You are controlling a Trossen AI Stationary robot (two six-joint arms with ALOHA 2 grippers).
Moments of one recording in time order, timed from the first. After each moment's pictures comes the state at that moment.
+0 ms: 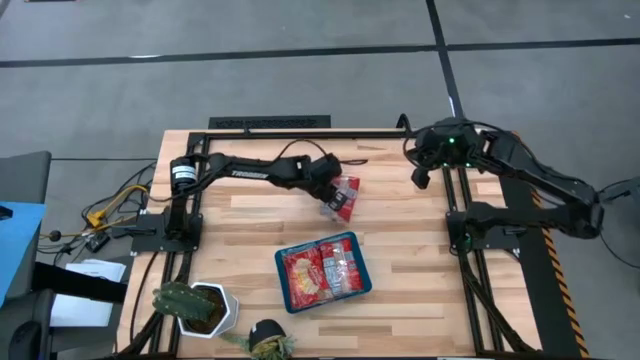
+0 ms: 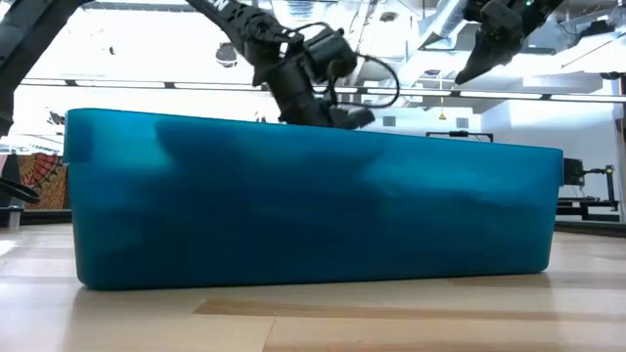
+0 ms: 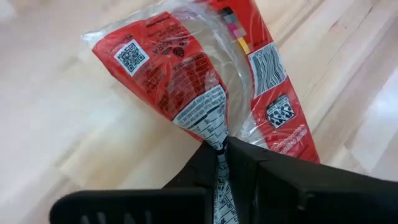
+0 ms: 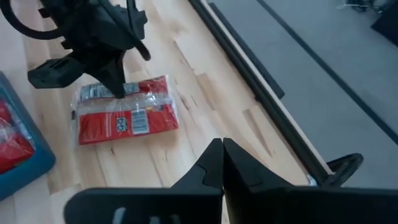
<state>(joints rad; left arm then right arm) 0.23 2.00 1.43 -0.33 -0.05 -0.59 -0.52 0.87 0.99 -0.77 0.05 -0.11</state>
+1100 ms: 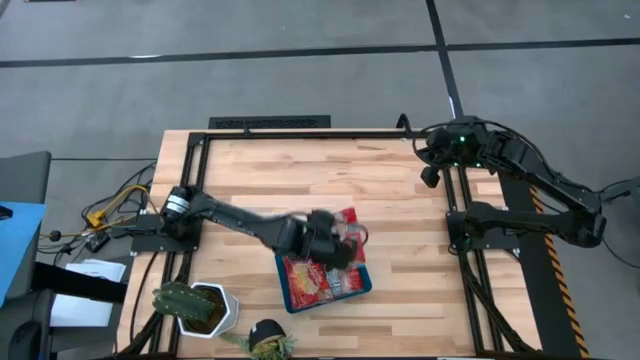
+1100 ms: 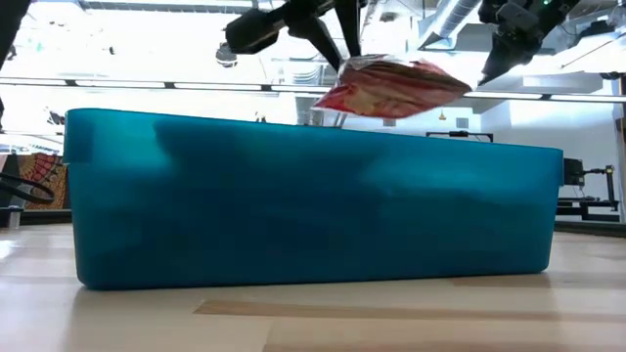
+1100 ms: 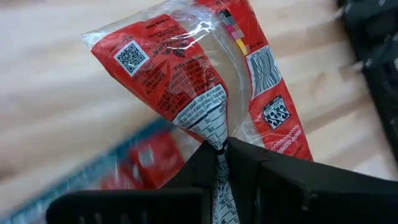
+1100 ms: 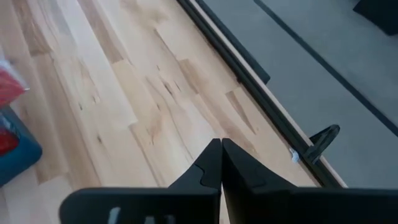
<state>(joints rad) -0.29 2.01 1.85 -0.86 -0.51 -1.44 -0.60 0.80 0.99 -0.87 0.05 -0.11</state>
